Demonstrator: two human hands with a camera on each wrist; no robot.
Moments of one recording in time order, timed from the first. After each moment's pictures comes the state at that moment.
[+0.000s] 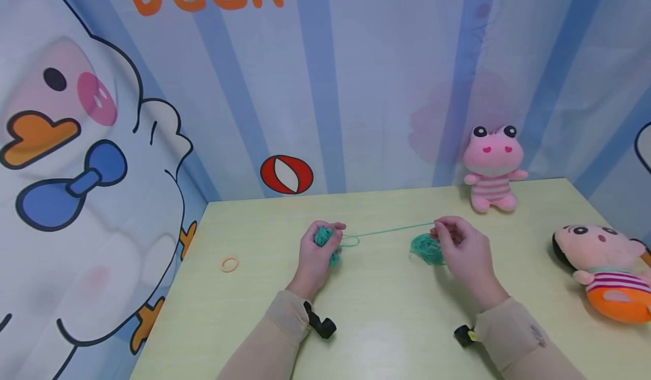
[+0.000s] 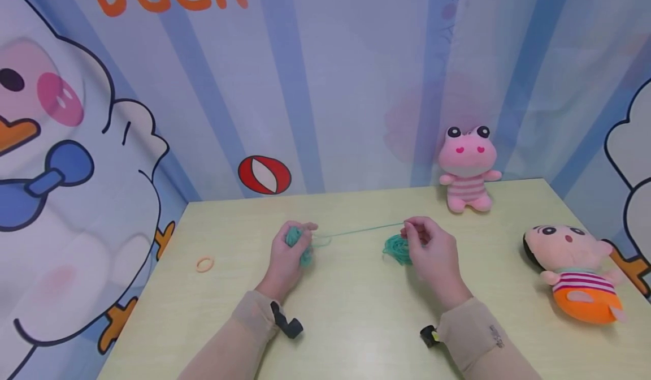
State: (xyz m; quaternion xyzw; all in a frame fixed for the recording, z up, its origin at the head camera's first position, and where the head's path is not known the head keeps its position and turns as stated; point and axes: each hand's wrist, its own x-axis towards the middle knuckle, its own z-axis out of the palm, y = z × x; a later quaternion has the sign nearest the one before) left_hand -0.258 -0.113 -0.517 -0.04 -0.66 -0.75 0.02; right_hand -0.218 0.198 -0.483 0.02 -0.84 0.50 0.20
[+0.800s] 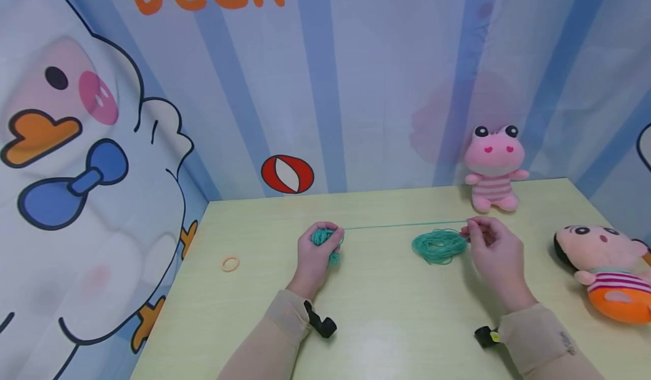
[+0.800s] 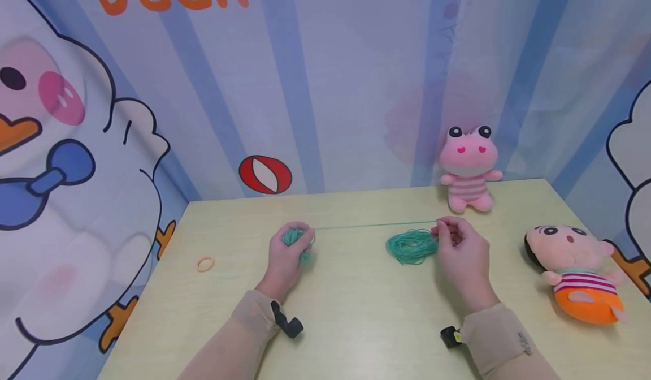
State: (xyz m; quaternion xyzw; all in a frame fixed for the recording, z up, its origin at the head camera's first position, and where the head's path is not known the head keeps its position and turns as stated) left_hand -0.258 -0.114 -0.515 -0.02 -0.64 -0.77 0.04; right_hand -0.211 0.240 -0.485 -0.05 -0.84 0.49 0.22
